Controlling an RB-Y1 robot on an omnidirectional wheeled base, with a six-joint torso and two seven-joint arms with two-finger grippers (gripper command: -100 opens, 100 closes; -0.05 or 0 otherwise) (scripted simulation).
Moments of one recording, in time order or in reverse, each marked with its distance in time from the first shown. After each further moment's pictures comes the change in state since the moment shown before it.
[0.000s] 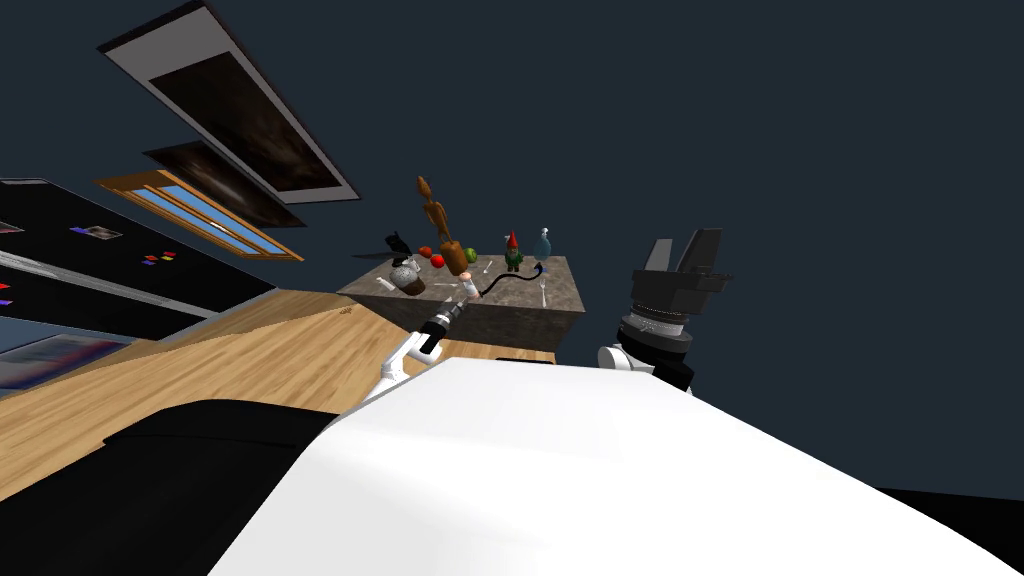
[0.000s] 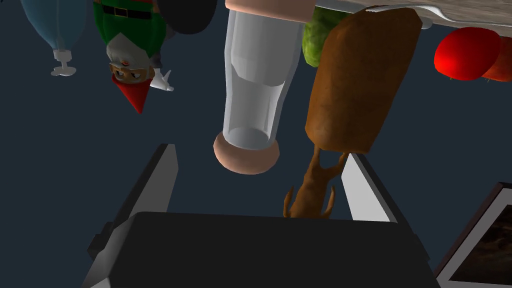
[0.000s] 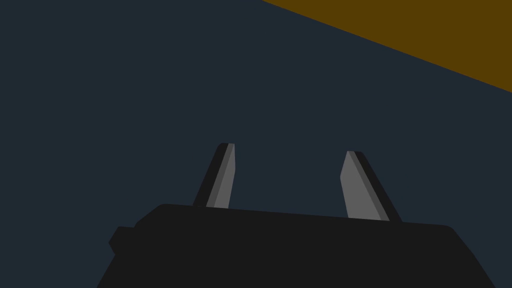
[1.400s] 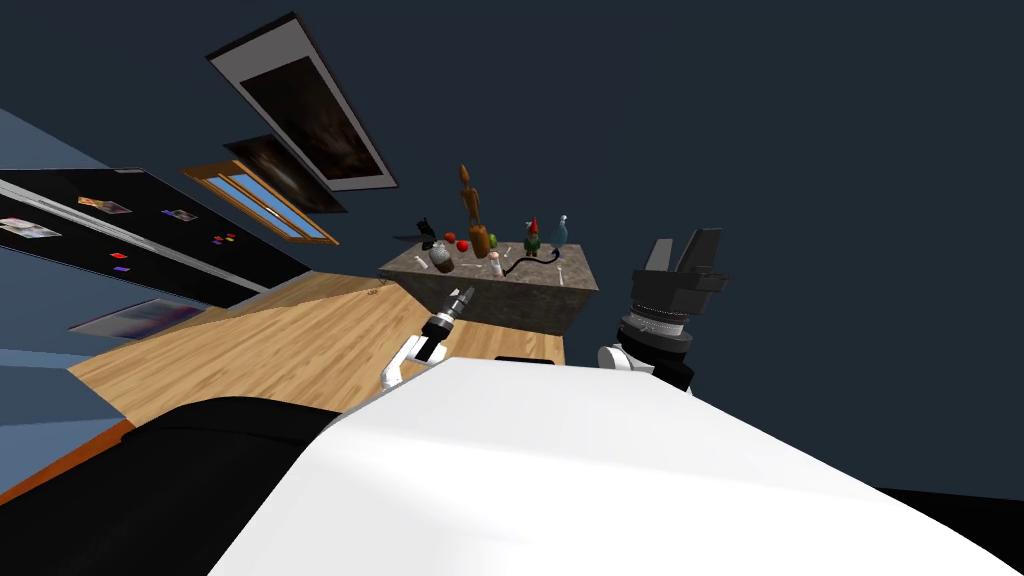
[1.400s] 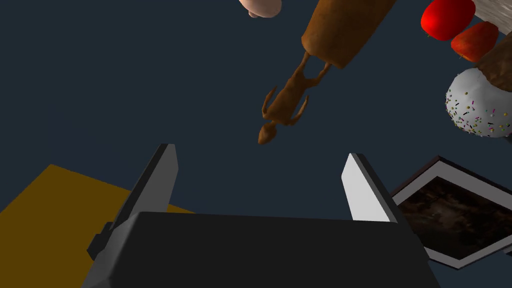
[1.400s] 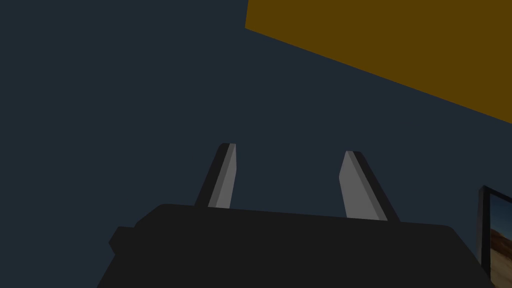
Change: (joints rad) left arm 0.076 -0.113 0.037 -0.195 0.102 -0.163 0.064; right arm -0.001 0.000 0.000 0.000 0.000 0.000 0.000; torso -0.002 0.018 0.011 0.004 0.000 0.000
